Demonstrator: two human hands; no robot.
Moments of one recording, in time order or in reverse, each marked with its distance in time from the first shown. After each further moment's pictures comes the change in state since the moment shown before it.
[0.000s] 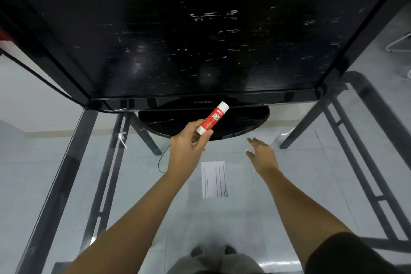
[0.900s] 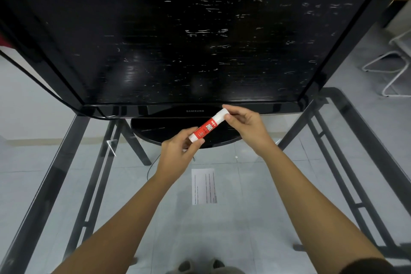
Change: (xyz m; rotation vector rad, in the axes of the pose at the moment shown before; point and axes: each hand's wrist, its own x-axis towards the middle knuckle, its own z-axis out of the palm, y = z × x) left_hand -0.002 -0.003 -0.007 -0.025 -0.101 0.021; right_hand -0.022 -0.096 -0.109 0.857 -0.035 -0.369
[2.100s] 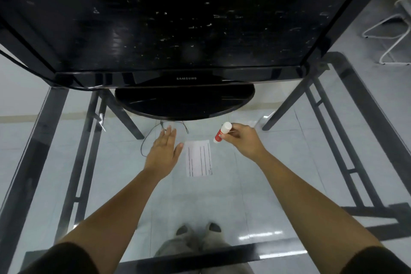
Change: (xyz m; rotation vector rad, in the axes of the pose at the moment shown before) left_hand -0.042 -0.136 0.034 0.616 -0.402 -0.168; right_hand -0.047 0.113 0.008 -0.402 -0.022 0.300
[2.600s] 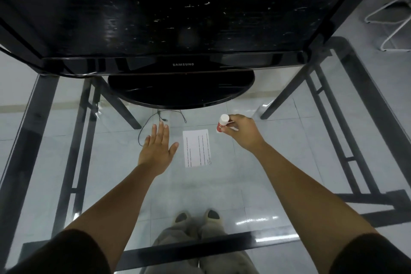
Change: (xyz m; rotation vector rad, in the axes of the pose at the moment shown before) left_hand -0.008 -0.025 0.026 0.275 -0.139 -0.048; right_hand -0.002 0.009 0.006 -0.126 -0.016 -0.024
